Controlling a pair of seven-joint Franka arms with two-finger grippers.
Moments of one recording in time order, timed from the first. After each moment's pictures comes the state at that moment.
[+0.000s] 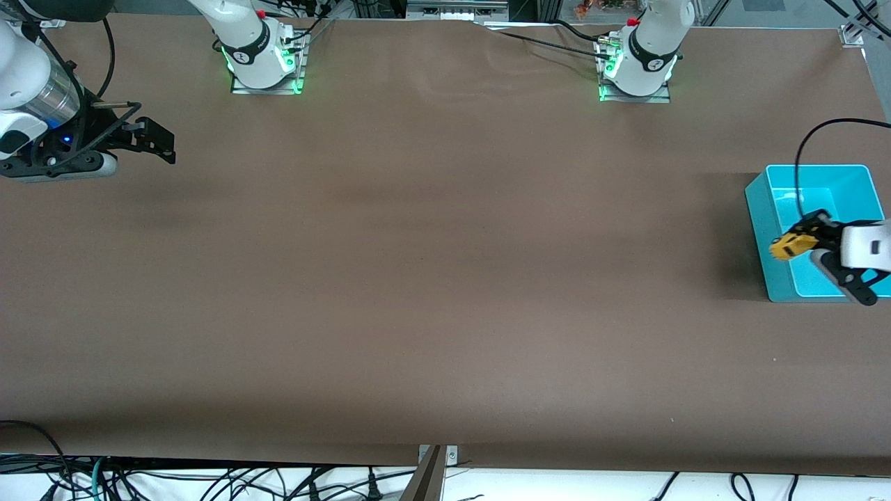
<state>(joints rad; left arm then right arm) 0.40 0.54 -0.09 -1.44 0.18 1.59 1.08 -0.11 -0.07 0.20 -1.78 0.00 1.64 -0.02</state>
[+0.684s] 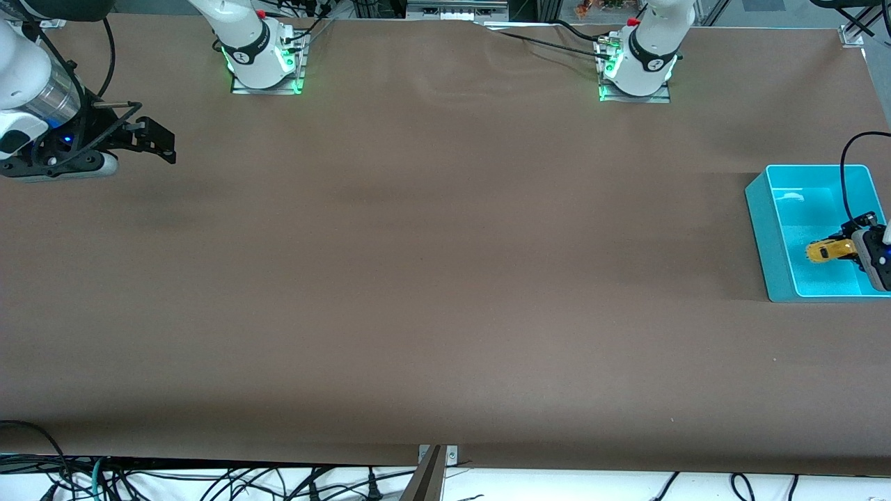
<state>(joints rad) 0.60 0.68 -0.10 -1.45 0.21 1.84 1.62 -0.11 -0.07 0.20 -1.78 0.00 1.64 -0.02</state>
